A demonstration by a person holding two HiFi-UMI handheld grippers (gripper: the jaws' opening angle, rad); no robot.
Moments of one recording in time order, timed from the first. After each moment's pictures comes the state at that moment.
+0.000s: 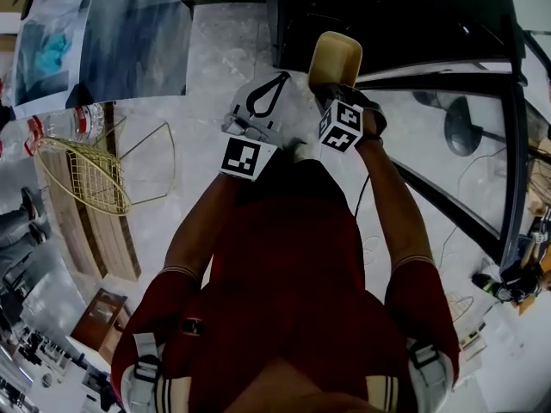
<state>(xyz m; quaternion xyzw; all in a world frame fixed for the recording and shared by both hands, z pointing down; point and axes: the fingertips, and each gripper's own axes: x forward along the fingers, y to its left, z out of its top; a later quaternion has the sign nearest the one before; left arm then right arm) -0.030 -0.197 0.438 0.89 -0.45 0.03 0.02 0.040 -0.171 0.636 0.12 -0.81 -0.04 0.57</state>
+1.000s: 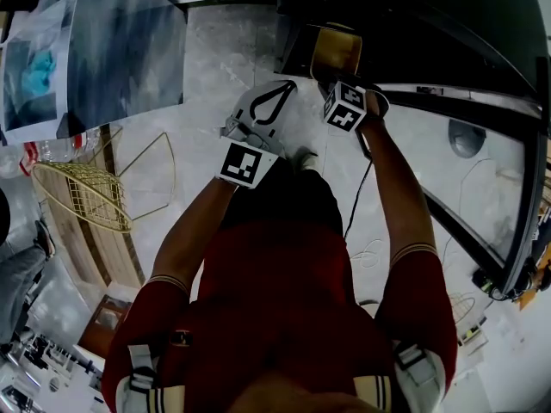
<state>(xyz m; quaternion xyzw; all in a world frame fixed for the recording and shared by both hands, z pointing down) -0.041 -0.254 0.496 0.92 -0.39 0.07 0.01 0.027 -0.268 0.718 0.11 -0.80 -0.02 0.58</state>
